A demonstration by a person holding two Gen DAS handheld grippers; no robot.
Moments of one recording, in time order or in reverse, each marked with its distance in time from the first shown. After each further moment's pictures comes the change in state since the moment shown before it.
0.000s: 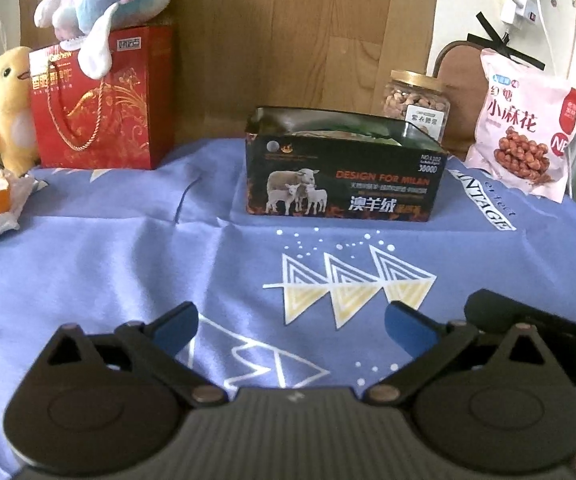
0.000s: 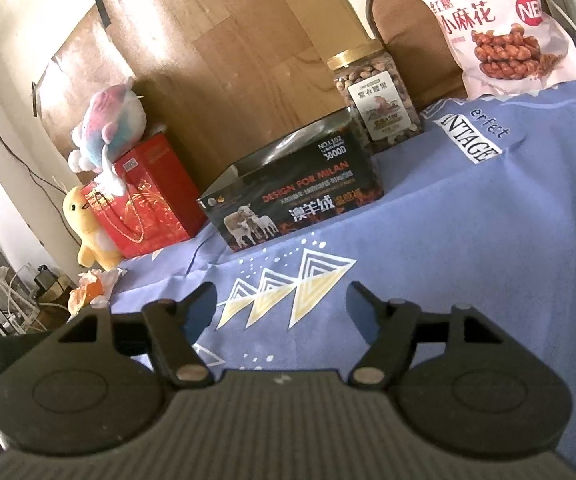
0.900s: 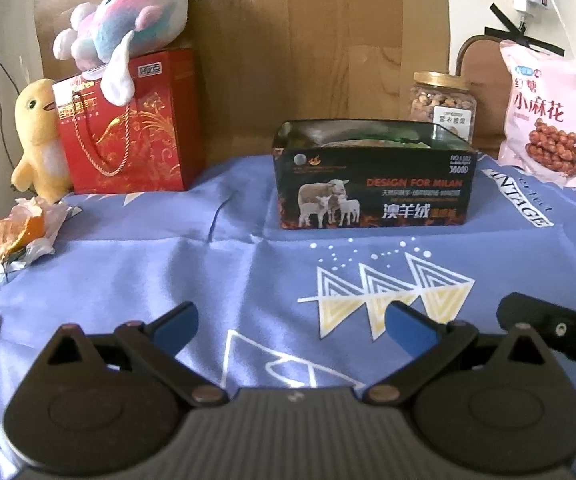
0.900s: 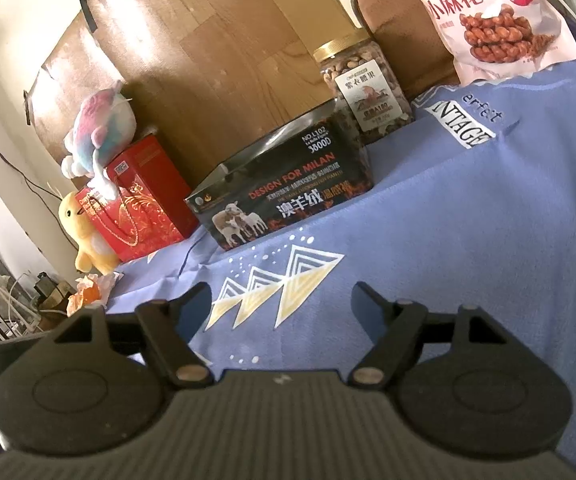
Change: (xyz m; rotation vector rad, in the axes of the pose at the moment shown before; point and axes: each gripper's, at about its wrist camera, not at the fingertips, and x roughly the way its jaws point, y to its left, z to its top) left arm 0.004 -0.006 0.000 0.054 -0.045 0.140; right arm 0.006 -0.014 0.000 0.044 0.013 0.010
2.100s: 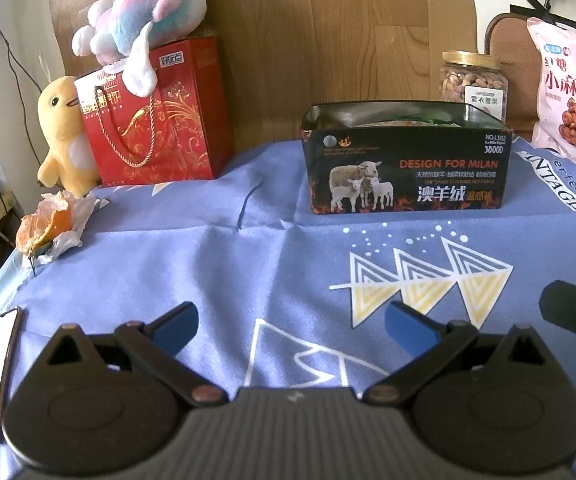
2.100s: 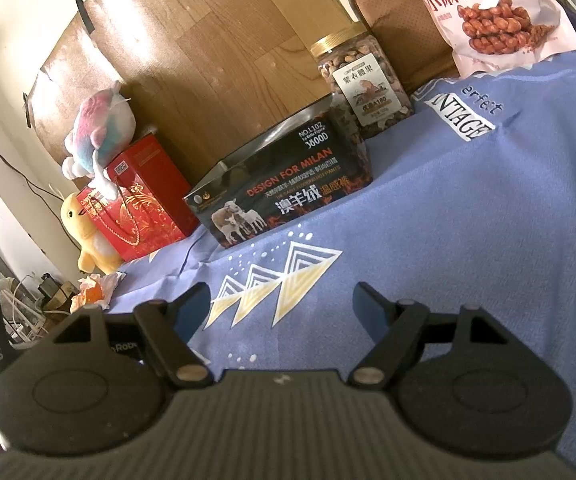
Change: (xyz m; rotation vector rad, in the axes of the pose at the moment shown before) left arm 0.010 -0.002 -0.002 0.017 0.035 0.106; right arm 0.002 -0.004 0.000 0.011 0.010 0.013
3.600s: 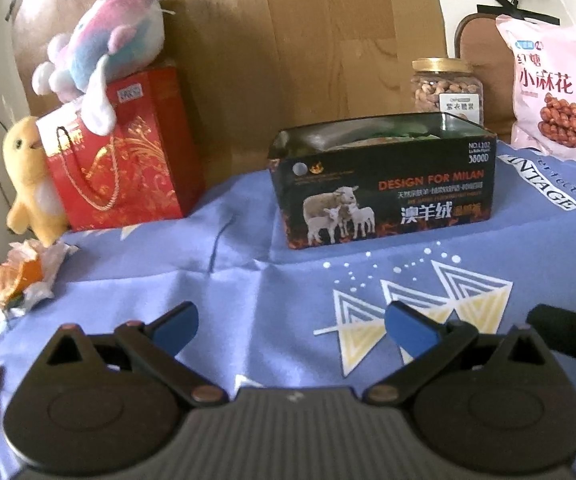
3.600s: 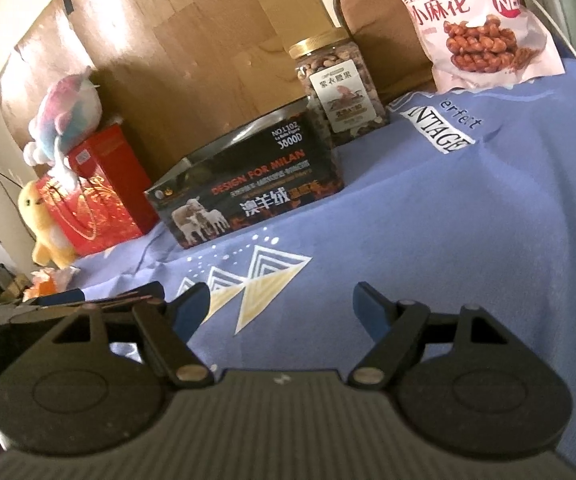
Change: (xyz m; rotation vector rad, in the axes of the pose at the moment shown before) left arm 0.026 -0.008 0.011 0.090 -0.086 -0.068; right arm 0.019 0.010 -0.003 -0.077 -0.020 -0.156
